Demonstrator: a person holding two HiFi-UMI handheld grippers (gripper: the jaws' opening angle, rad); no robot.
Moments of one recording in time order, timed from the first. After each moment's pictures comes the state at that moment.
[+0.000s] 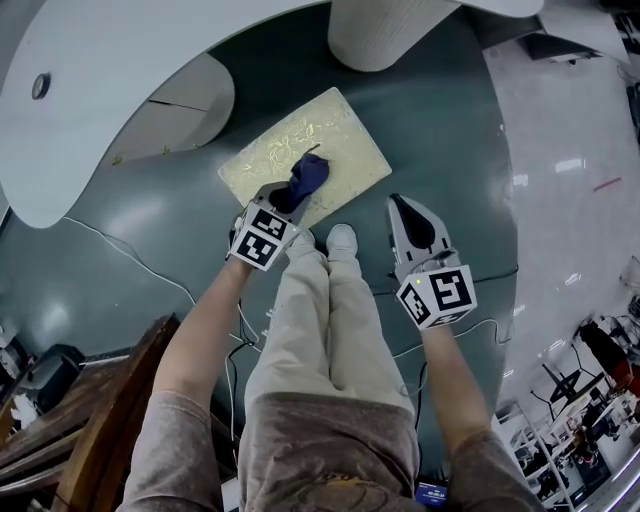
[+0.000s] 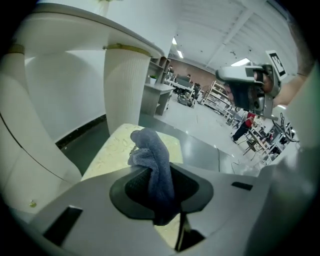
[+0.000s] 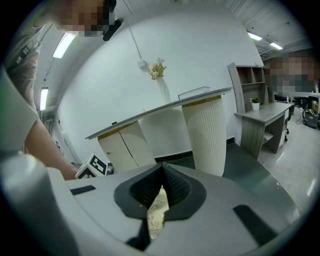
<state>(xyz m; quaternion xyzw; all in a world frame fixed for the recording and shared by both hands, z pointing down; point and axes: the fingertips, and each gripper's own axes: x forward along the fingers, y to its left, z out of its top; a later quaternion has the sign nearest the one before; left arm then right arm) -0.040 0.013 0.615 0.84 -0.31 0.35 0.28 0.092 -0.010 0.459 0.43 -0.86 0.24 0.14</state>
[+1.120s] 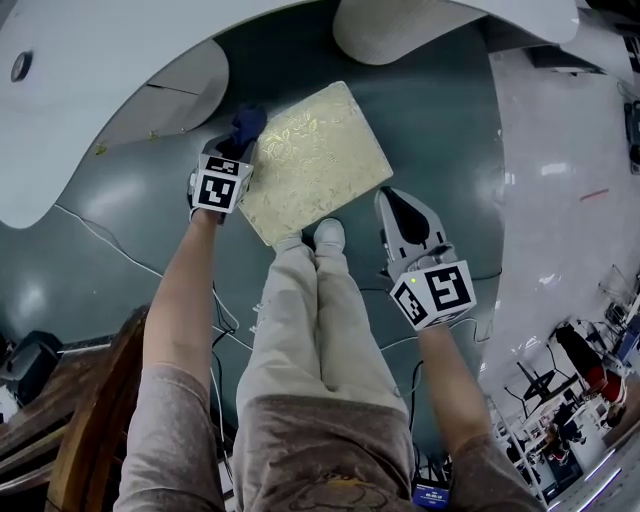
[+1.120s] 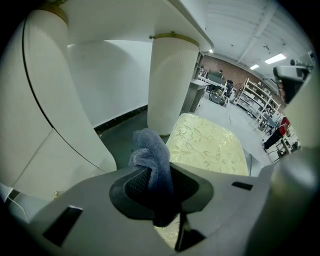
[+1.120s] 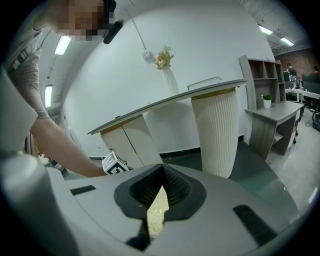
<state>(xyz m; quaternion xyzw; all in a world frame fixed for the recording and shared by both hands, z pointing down) -0.176 -0.075 0.674 0.75 -0.46 0.38 0.30 0.055 -0.036 0.464 0.39 -0.87 0.25 0.17</state>
